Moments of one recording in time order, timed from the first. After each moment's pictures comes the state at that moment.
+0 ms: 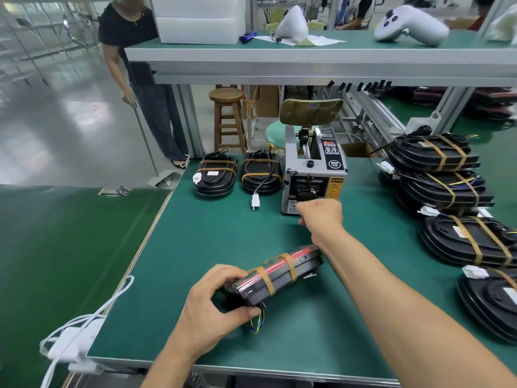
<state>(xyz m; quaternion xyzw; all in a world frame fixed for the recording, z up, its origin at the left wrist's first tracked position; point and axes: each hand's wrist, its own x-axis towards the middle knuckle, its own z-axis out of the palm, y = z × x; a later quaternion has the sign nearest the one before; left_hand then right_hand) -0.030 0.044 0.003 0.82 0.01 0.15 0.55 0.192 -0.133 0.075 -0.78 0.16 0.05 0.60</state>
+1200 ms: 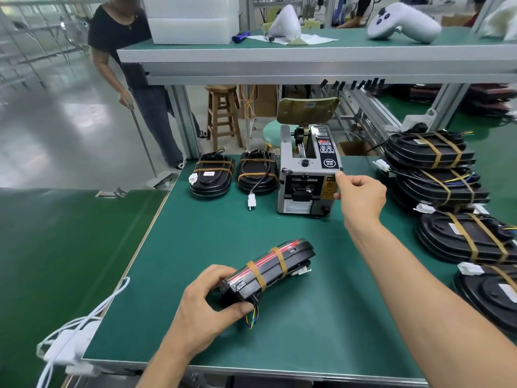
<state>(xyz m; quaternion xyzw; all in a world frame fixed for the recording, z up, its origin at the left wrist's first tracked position) -0.030 0.043 0.004 0.81 0.03 0.14 0.56 0.221 -0.196 0.091 -0.74 0.13 -0.15 0.64</state>
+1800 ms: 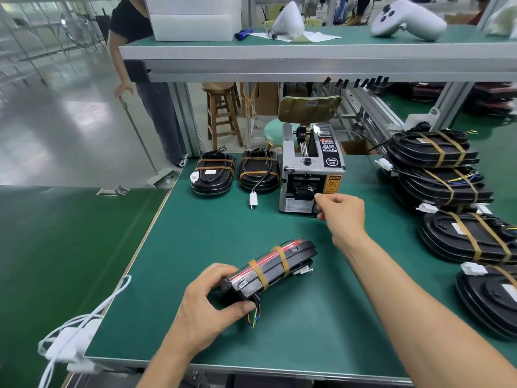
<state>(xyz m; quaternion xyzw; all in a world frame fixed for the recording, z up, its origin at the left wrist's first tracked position) -0.030 0.044 0.004 0.82 0.02 0.15 0.56 0.201 -0.177 0.064 -0.77 0.10 -0.03 0.63</state>
